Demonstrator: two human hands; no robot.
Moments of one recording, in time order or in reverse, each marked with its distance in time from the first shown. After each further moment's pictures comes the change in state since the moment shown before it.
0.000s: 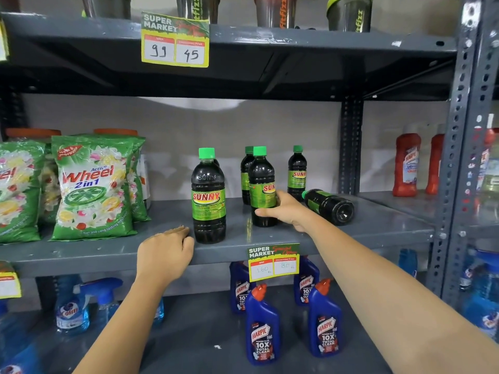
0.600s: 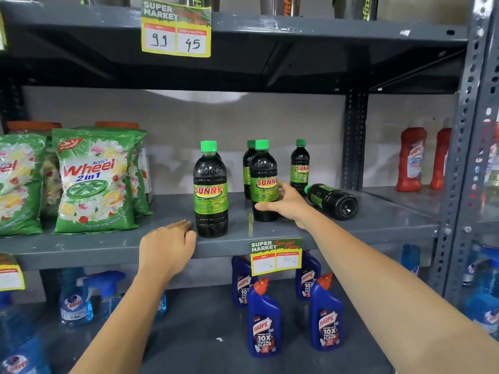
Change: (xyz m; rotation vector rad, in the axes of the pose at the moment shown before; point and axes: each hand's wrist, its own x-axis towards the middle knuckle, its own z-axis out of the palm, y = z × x) left_hand -0.002 0.003 -0.002 -0.003 -0.007 -0.015; right_hand 0.003 0.008 0.005 0.042 0.128 -0.005
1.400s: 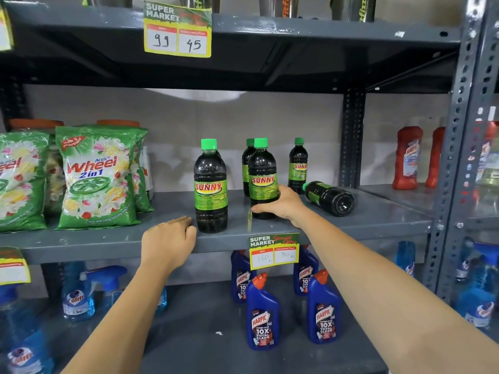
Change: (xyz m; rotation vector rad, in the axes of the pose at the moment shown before) left_hand 0.004 -0.007 0.007 0.014 0.035 0.043; right_hand -0.014 -0.007 0.007 -0.156 0.027 -0.026
